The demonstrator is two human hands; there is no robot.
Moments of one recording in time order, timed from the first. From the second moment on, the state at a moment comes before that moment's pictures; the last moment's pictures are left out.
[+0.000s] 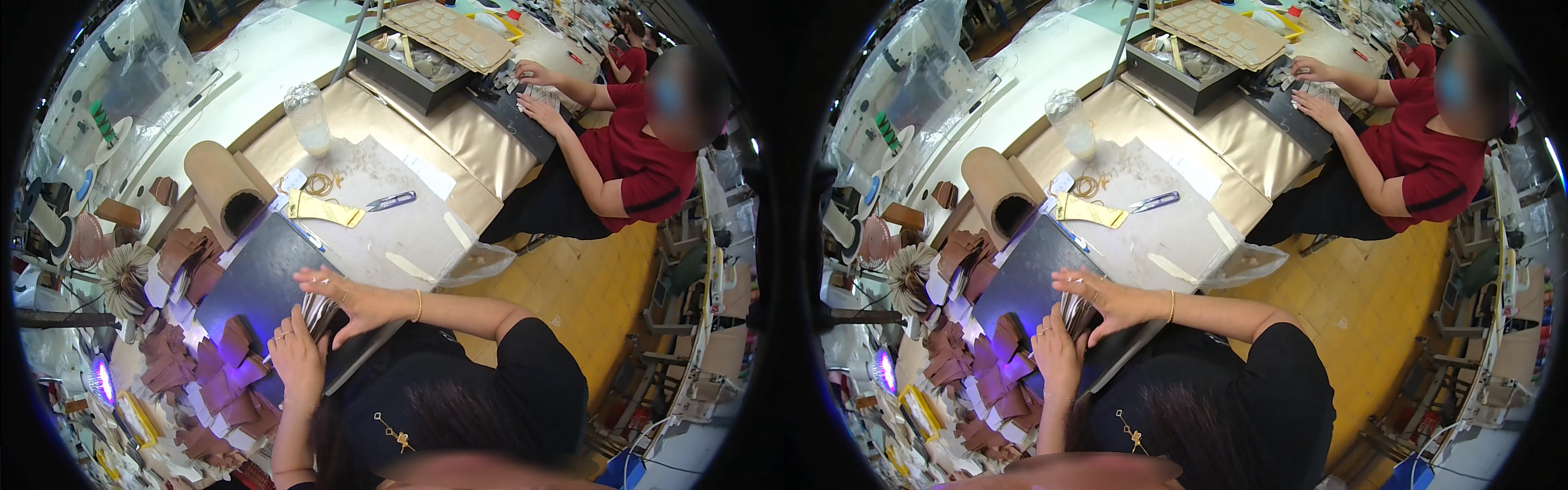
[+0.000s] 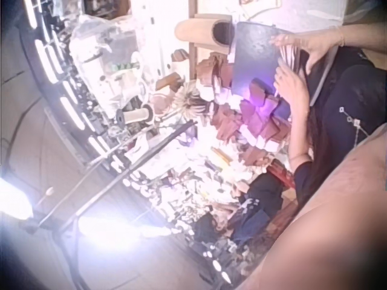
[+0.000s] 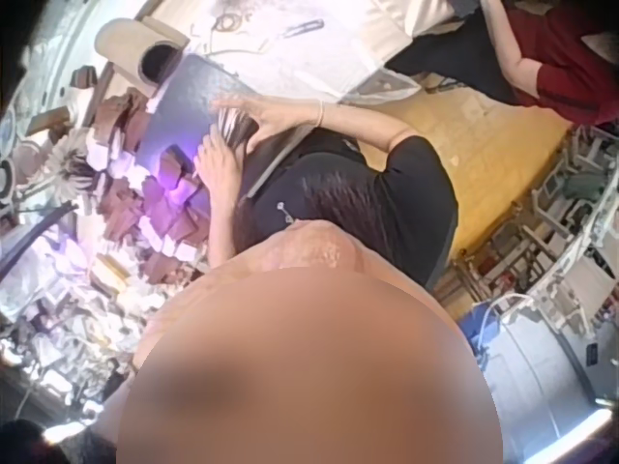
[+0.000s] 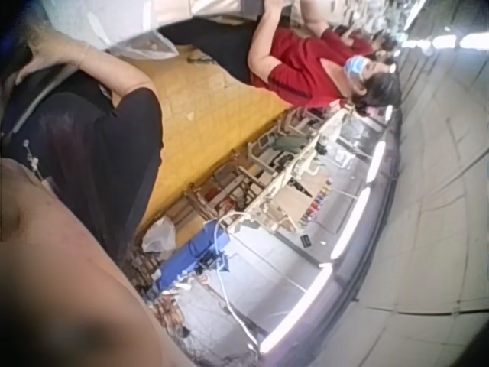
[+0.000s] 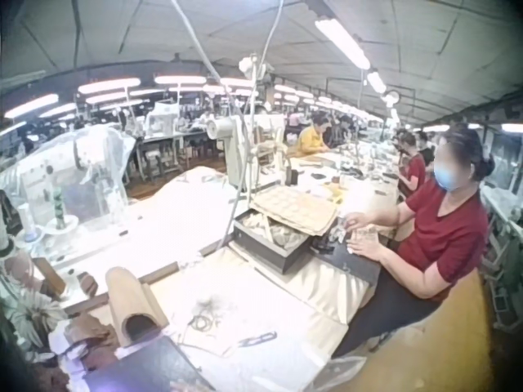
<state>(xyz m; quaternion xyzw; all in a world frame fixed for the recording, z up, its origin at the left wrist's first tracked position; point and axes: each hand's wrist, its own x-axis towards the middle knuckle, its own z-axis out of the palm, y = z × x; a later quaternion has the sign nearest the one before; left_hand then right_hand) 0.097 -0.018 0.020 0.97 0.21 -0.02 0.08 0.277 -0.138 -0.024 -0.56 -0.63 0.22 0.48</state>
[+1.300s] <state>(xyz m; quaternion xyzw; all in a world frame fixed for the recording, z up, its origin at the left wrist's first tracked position) 0.055 -0.009 0.016 0.98 0.18 0.00 0.08 0.280 -0.150 -0.033 -0.53 -0.66 0.12 0.51</state>
